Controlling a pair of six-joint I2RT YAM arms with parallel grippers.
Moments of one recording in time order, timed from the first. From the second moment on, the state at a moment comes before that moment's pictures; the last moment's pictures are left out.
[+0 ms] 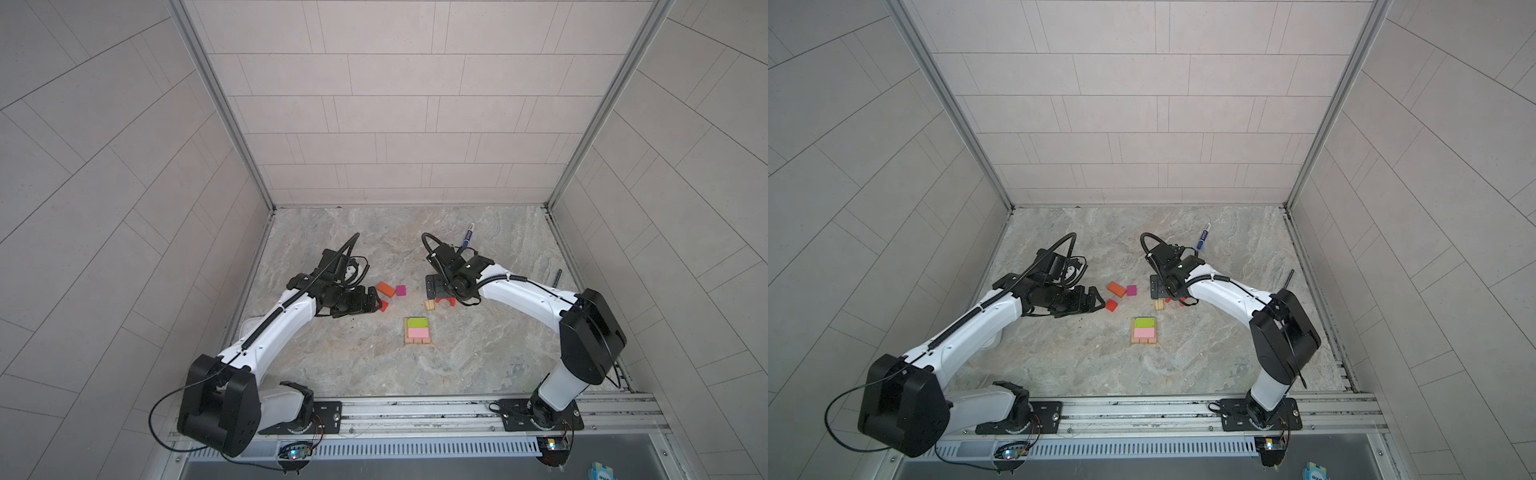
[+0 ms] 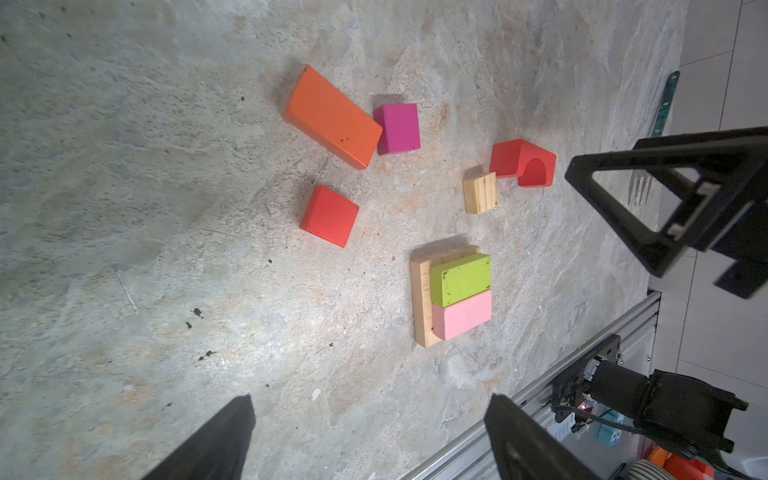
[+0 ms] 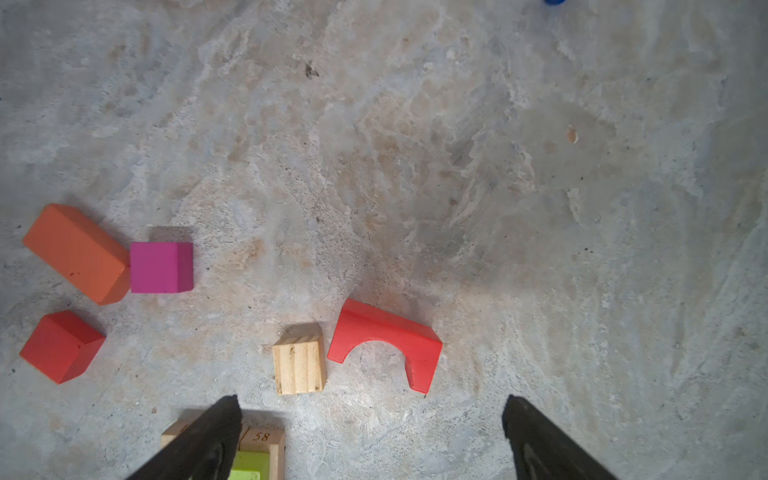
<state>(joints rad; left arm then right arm) -0.33 1.26 0.89 -0.76 0.43 -0.38 0.66 1.69 1.25 -0.76 0.27 0.63</state>
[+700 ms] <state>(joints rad) -0.33 1.25 0.89 -0.76 0.43 -0.38 0.64 1.83 1.22 -0.69 0.27 0.80</state>
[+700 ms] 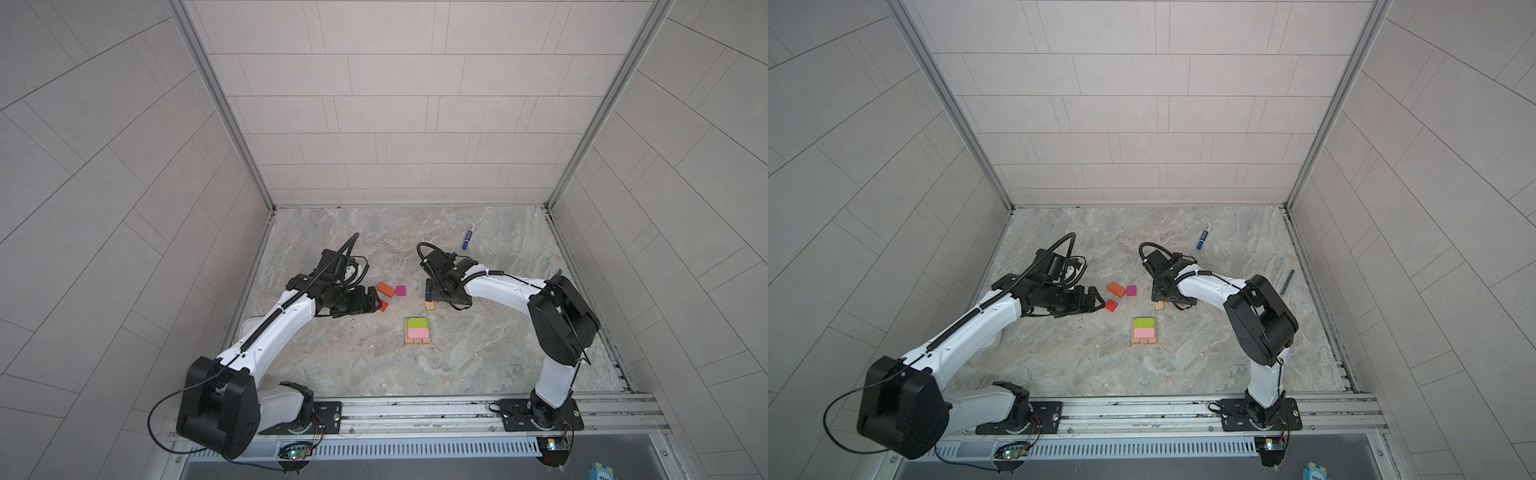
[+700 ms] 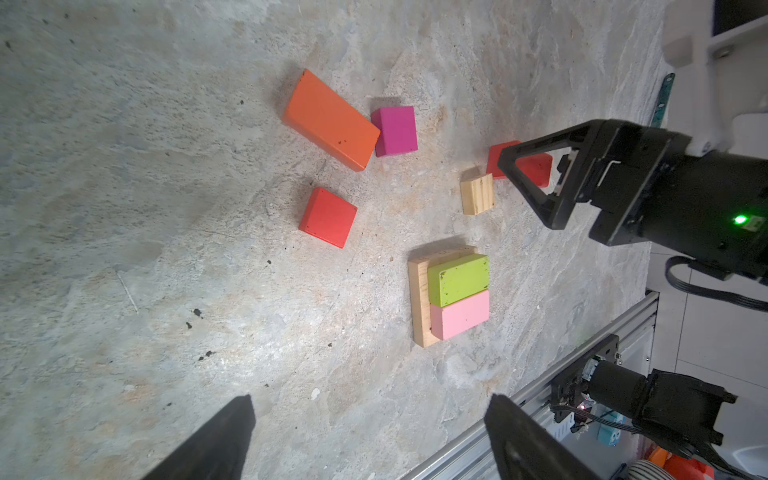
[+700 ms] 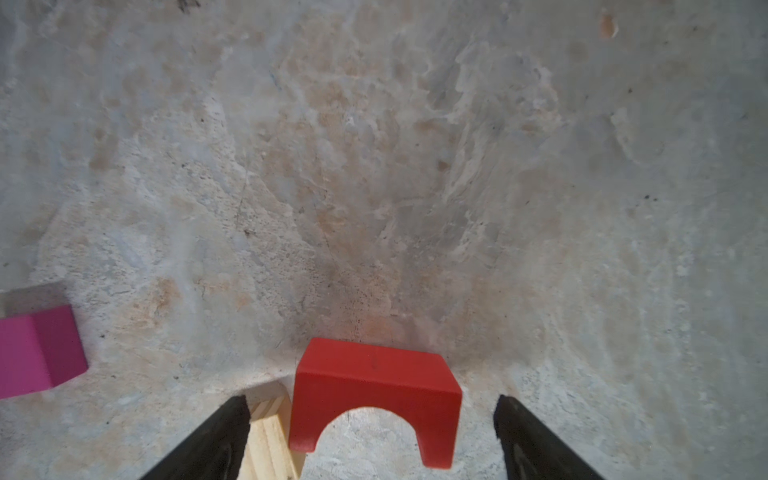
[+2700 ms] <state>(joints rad) -0.33 1.29 0.97 -0.68 0.78 -0.44 0.58 1.22 0.76 -0.09 -0.22 0.18</state>
